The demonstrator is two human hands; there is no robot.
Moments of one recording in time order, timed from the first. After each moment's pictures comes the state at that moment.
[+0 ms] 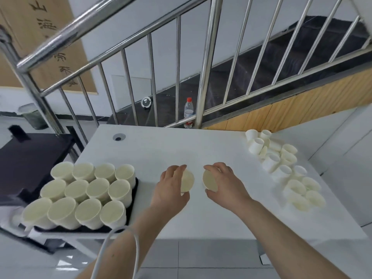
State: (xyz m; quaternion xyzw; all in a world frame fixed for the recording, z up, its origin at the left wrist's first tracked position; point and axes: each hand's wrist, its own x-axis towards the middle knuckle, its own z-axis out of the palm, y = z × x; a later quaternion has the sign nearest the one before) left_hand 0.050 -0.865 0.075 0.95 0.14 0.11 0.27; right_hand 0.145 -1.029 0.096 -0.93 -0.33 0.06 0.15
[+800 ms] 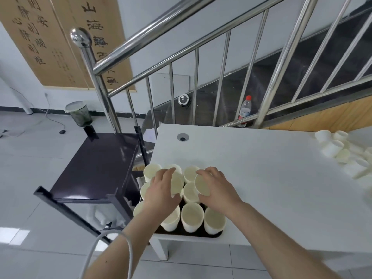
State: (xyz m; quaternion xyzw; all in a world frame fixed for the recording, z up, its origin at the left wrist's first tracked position) left_hand -0.095 -0.564 0.060 0.94 0.23 0.09 0.25; right_hand 0.016 -0.719 0.065 -0.90 -0.37 0.12 0.19
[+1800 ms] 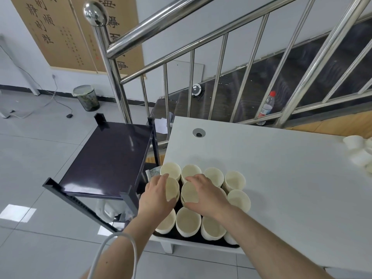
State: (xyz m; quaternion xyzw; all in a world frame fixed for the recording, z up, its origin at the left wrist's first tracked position) left_hand -0.108 -0.488 0.013 0.92 0.32 0.02 0.25; right_hand 0.003 -0.624 0.026 -0.87 -0.42 0.18 0.16
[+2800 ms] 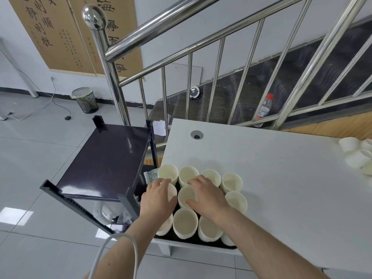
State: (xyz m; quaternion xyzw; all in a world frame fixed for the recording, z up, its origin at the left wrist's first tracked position) left_hand -0.100 -0.497 0.016 0.93 0.30 0.03 0.22; right_hand 0.008 -0.626 0.025 -0.89 -0.42 0.14 0.13
